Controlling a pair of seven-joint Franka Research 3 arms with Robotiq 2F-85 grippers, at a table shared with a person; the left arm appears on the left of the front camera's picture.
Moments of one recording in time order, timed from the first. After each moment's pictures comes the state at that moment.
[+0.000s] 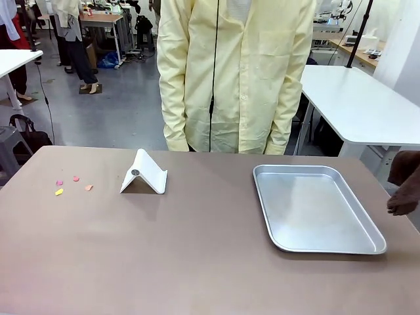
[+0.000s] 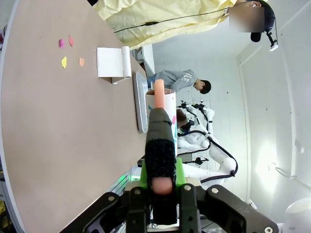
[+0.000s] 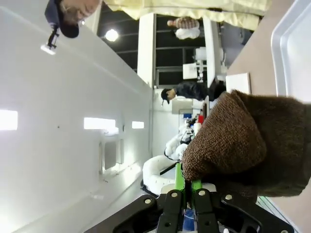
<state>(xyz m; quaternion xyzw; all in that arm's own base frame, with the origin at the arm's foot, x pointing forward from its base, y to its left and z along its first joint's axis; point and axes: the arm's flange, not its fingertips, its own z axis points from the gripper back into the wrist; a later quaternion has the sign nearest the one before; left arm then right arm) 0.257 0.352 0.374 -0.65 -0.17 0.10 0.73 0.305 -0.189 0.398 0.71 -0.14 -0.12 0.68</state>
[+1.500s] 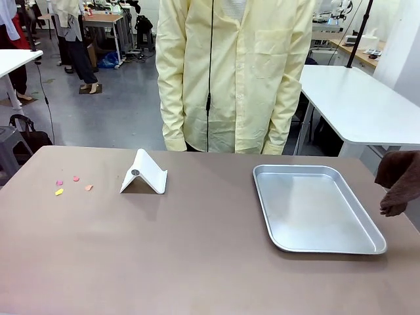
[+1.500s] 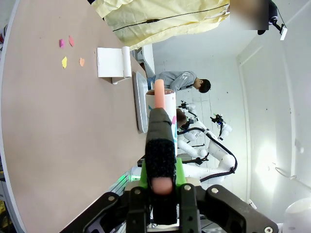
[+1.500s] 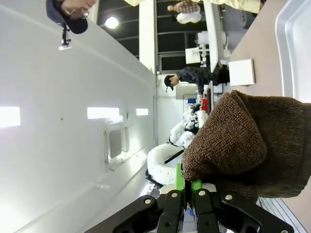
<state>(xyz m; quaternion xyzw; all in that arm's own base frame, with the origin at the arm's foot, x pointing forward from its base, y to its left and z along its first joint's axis) 0.258 0.352 0.374 -0.65 -0.17 0.10 0.73 0.322 -0.178 0.392 0.72 -0.10 -0.10 0.68</state>
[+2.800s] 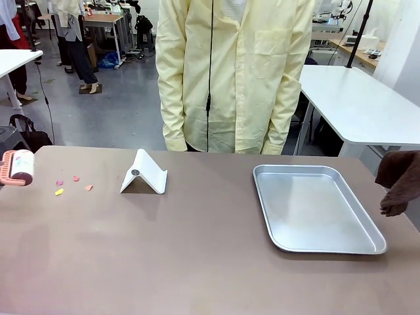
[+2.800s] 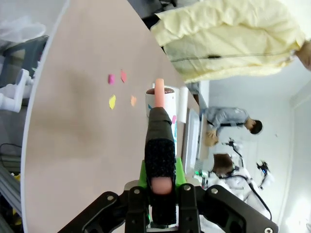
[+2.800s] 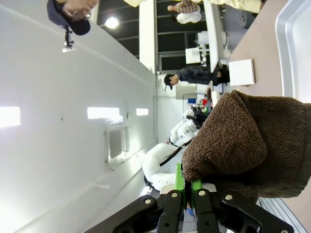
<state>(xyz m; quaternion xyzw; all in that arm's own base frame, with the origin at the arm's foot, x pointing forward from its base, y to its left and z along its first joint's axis) 0.345 0.291 0.367 -0.52 -0.18 0.21 0.81 0.323 -0.179 0.392 0.72 -0.10 -0.10 0.68</state>
